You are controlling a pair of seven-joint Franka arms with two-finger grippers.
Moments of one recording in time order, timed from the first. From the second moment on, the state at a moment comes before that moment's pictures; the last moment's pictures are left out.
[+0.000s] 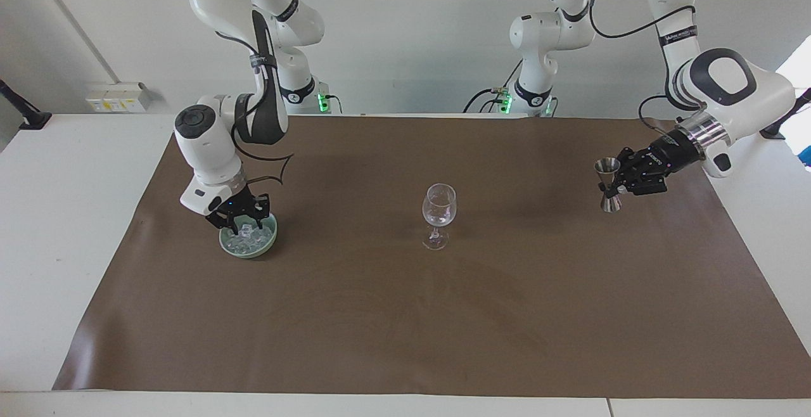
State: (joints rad) left arm 0.01 0.03 0.27 -2.05 -1.05 1.80 -0.76; right arm 0.03 0.18 -0.06 -2.12 -0.03 2.37 -0.31
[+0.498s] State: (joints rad) left arm 0.01 0.15 0.37 -1.99 -1.10 1.64 -0.82; right arm 0.03 0.18 -0.06 -2.12 -0.03 2.37 -0.31
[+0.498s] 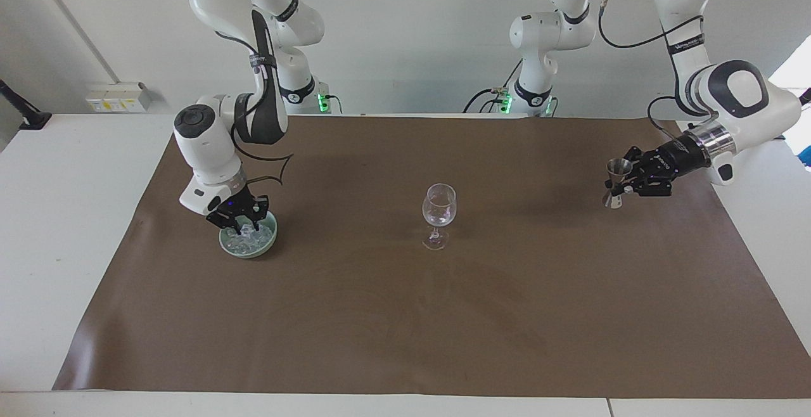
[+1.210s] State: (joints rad) left arm 0.11 0.37 0.40 -1.92 -1.25 1.50 -0.82; right arm 0.03 0.18 -0.06 -2.11 -0.03 2.37 -0.31
